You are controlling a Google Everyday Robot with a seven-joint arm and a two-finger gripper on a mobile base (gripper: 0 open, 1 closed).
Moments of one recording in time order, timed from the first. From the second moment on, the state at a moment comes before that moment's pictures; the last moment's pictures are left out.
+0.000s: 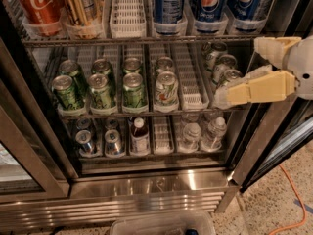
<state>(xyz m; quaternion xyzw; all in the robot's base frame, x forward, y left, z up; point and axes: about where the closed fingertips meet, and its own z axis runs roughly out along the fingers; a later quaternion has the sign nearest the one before) 0.463 -0.160 1.016 -0.39 0.73 0.20 0.52</state>
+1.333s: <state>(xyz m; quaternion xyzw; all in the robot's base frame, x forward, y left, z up) 0.489 -0.130 1.032 -0.29 0.70 0.16 0.63</state>
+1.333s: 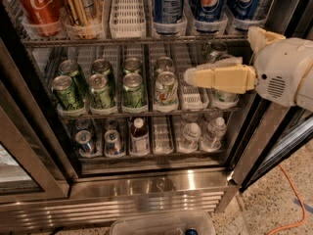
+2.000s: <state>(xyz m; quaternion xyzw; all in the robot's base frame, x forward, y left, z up) 0.509 -0.124 1.039 -0.26 0.69 0.16 0.65</state>
